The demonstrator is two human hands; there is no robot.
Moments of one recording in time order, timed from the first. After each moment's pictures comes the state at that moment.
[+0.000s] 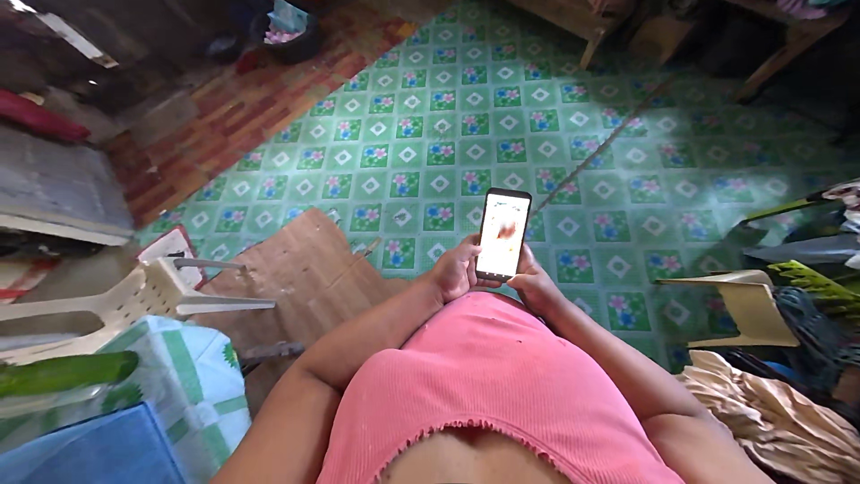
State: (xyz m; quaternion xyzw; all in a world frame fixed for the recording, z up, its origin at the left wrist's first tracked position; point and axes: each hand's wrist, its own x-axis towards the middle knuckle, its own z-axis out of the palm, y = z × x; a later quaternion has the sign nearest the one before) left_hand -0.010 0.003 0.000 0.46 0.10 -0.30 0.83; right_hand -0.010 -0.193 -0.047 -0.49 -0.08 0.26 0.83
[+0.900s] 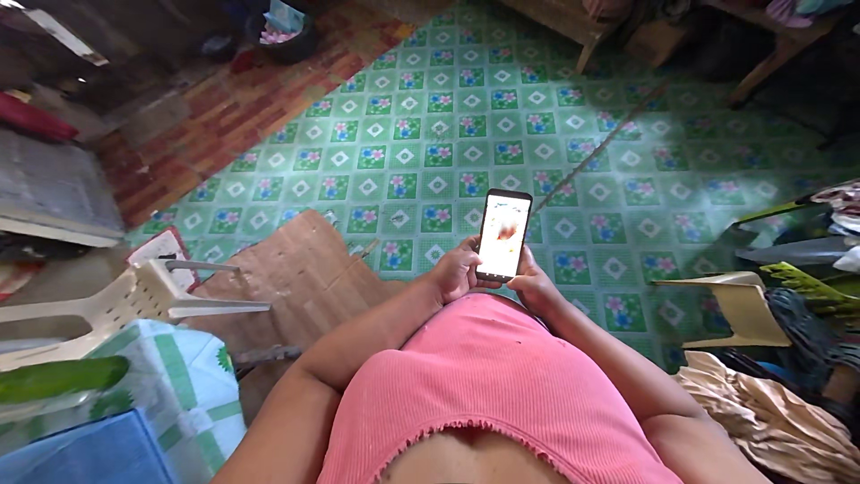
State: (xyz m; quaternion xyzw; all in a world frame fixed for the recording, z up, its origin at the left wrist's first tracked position) left_hand -0.007 0.006 -0.001 0.45 0.10 -0.29 0.84; right_hand -0.009 -0.189 -0.044 -0.50 -0.07 0.26 0.82
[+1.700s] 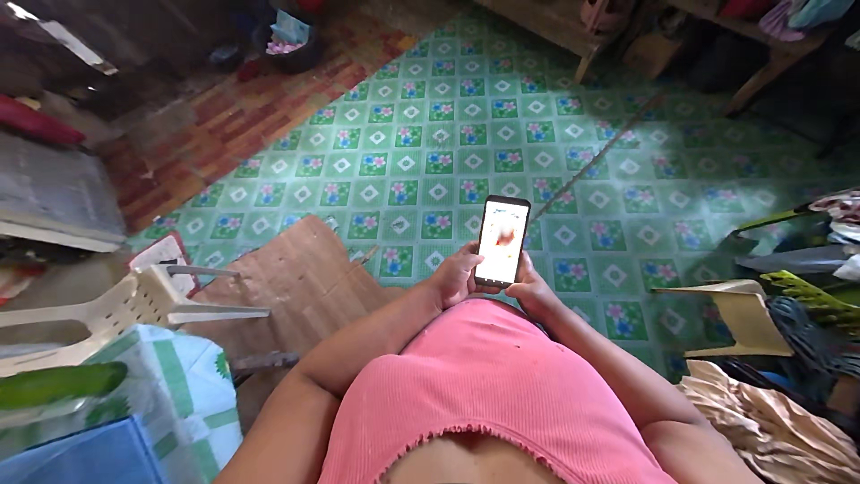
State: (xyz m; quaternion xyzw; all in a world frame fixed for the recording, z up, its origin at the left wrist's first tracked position) left_hand -0.003 0.004 0.004 0.47 0.13 -0.29 0.82; right_hand -0.005 -0.187 -0.035 -0.50 -0.07 0.27 0.82
